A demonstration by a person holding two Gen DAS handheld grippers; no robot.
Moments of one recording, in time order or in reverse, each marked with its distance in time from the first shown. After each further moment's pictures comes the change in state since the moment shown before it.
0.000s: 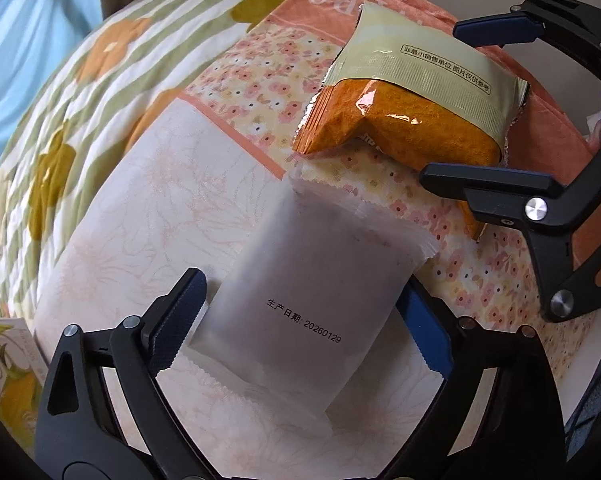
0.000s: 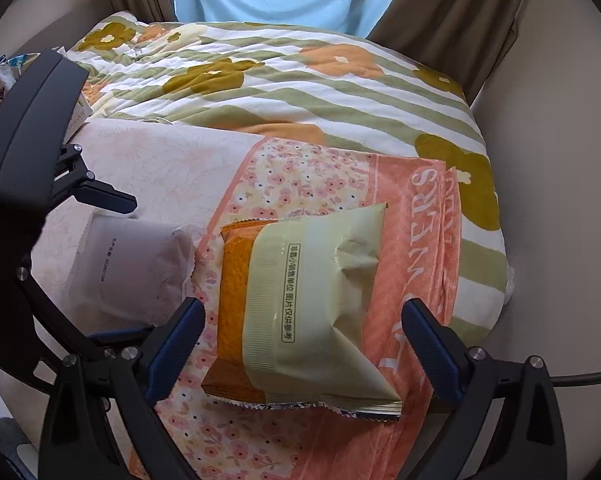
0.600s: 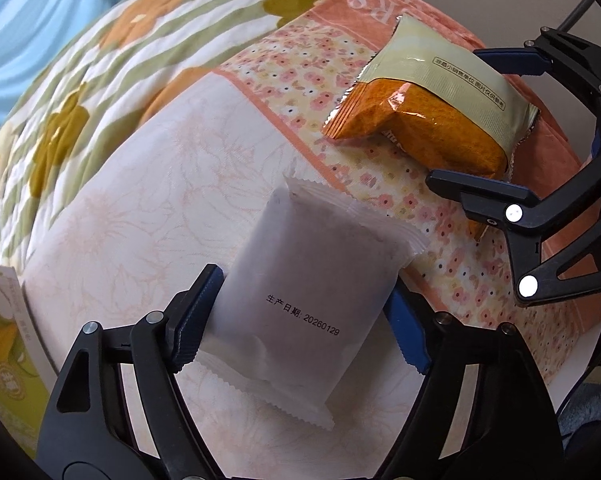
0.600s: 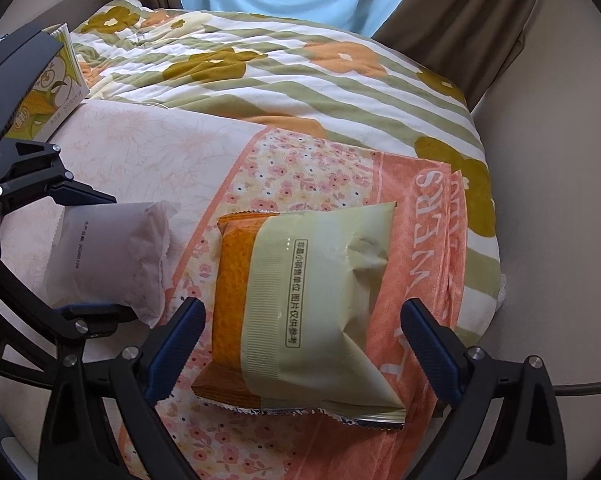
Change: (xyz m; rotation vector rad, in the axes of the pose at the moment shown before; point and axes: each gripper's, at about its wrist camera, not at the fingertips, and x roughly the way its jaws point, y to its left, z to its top) left arm -0.006 0.014 -0.015 -0.152 -0.005 0.009; right arm 0.008 0.008 0.000 -0.046 0.014 -0.031
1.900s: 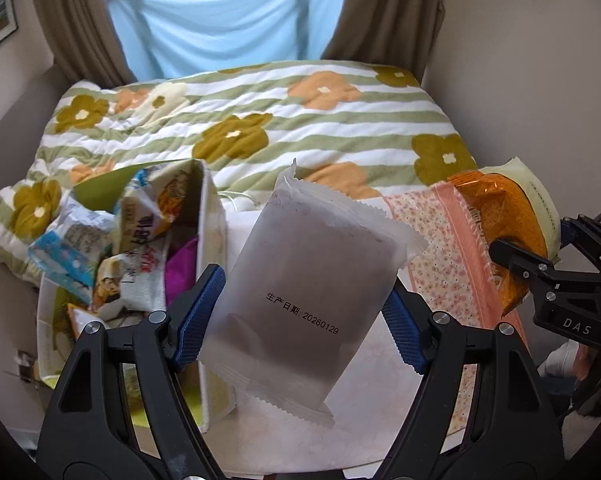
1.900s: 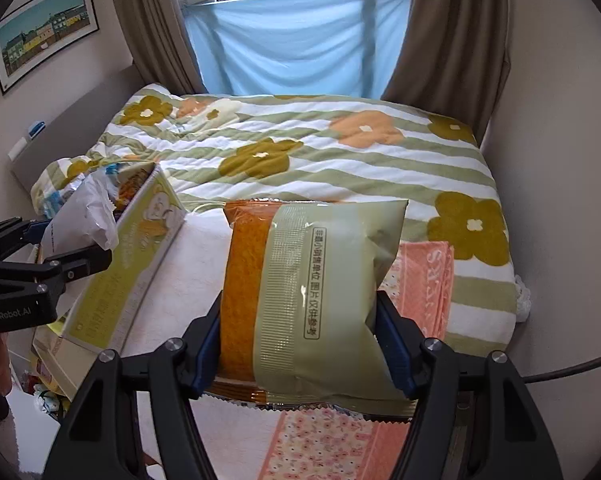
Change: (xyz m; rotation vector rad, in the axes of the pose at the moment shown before) left arm -0.246 0.052 -0.075 -0.543 -0.333 0.278; right arm -0.175 0.035 0.045 0.142 -0.229 0.209
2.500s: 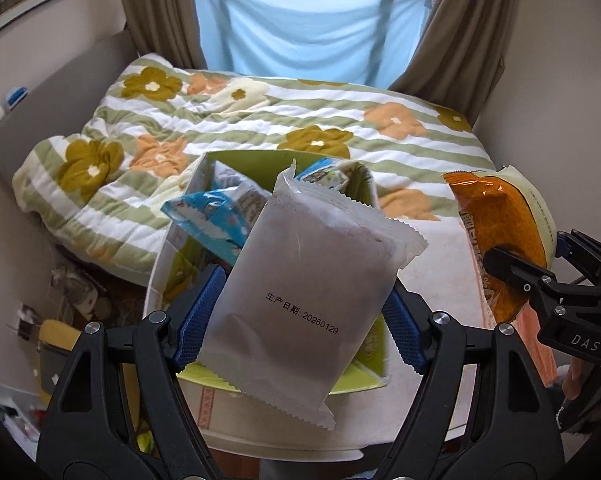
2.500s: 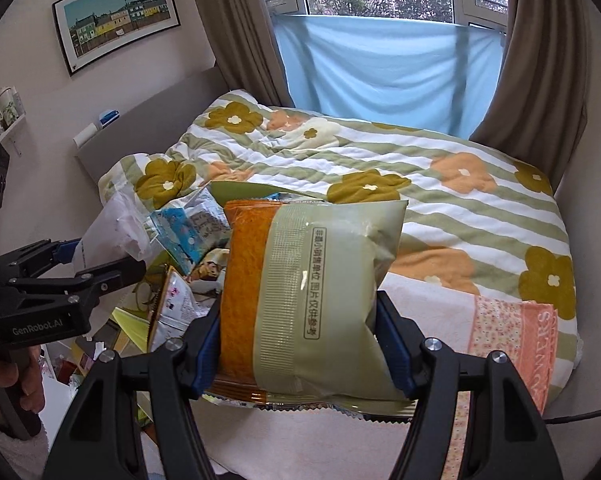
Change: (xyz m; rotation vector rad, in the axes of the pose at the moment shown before) left arm -0.044 0.182 -0.039 -0.181 -0.039 0.050; right arm 0.005 0.191 0.035 -0.100 -0.037 0.173
